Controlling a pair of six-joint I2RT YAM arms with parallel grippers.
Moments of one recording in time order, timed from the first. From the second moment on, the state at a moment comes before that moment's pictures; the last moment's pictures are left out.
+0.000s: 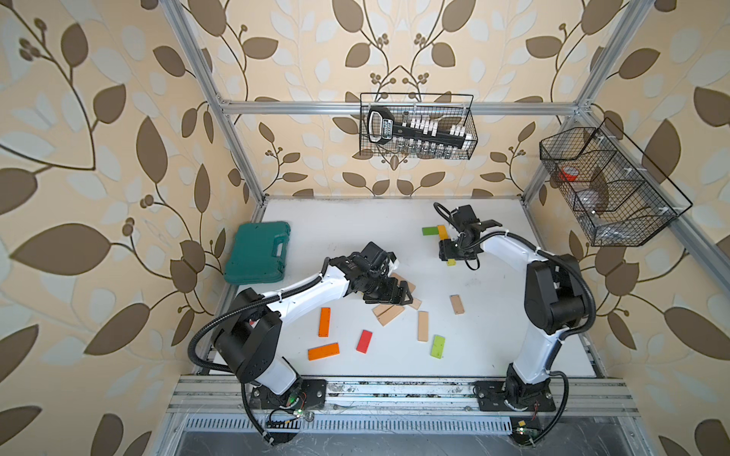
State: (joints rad) left arm -0.69 1.50 1.06 -0.58 0.47 -0.56; right arm 0.26 1.81 1.39 -0.72 0.03 0.21
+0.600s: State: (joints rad) left arm -0.69 1.08 0.84 -0.83 0.25 -0.69; right arm 0.73 1.53 1.16 -0.74 0.06 0.29
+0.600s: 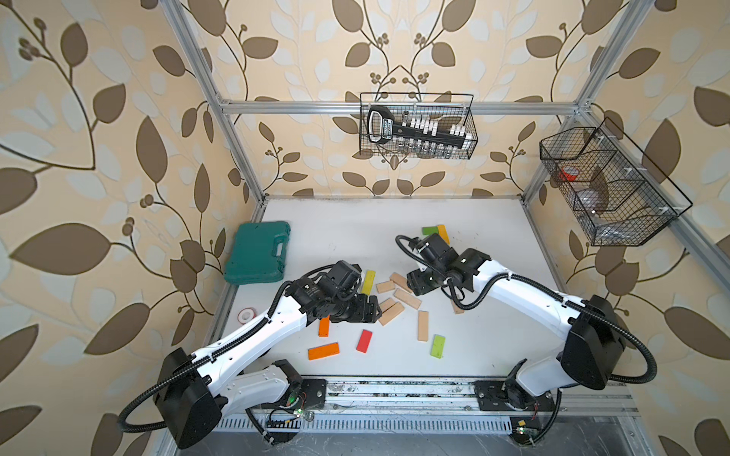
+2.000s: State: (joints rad) left arm -0.69 1.02 0.79 -0.76 0.31 -0.75; right arm 0.72 1.79 1.07 -0.55 -0.01 0.23
